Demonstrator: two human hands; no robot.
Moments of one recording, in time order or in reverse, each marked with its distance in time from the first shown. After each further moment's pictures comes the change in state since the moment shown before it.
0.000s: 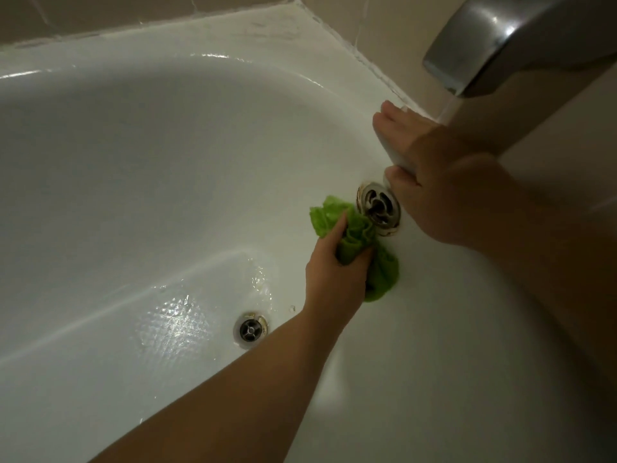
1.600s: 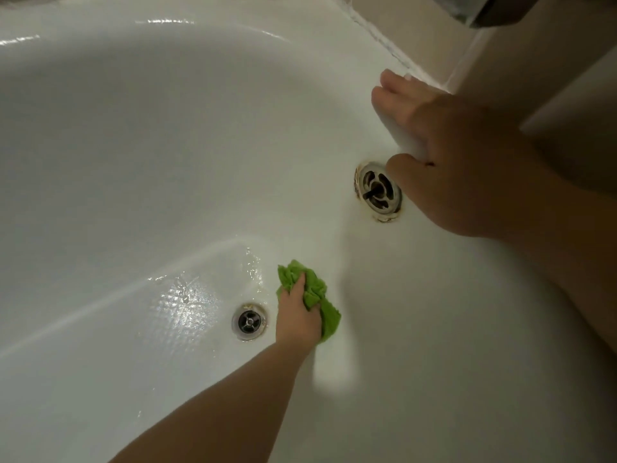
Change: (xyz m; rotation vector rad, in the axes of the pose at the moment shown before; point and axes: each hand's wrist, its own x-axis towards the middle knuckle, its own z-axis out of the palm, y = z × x) left_hand 0.007 -0.137 -0.045 0.539 0.024 -0.326; right_hand -0.005 -0.003 -0.003 0.068 0.003 0.031
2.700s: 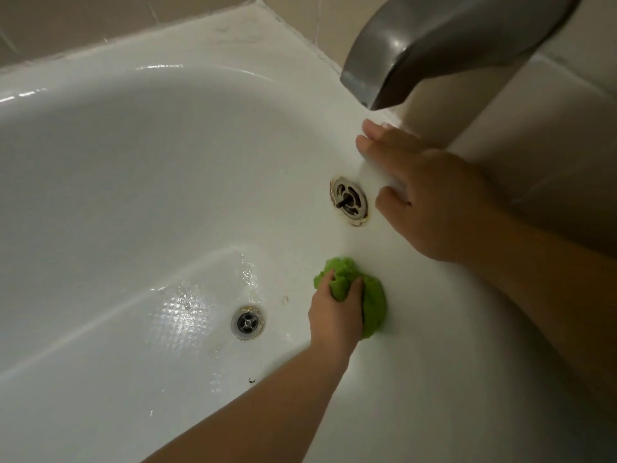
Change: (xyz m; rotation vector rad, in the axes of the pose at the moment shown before) left_hand -0.098 0.104 0.003 -0.401 -0.043 -0.008; right_hand -0.037 0.013 -0.010 -0.017 0.015 -0.046
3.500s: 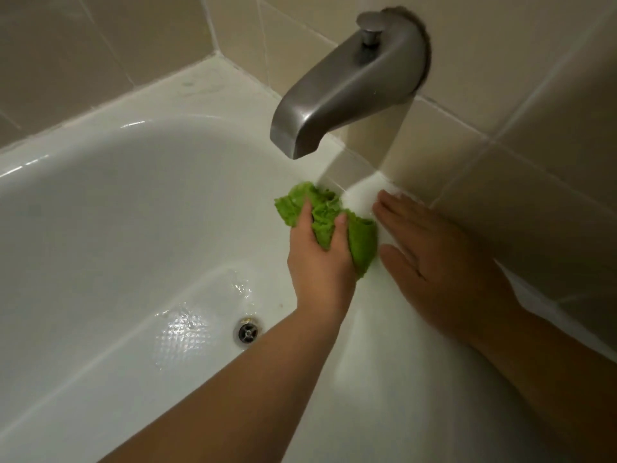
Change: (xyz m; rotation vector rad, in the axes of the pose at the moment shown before) left_hand -0.045 0.112 0.004 0.003 0.133 0.367; right_hand -0.101 -0.007 -0.009 0.155 0.083 0.216
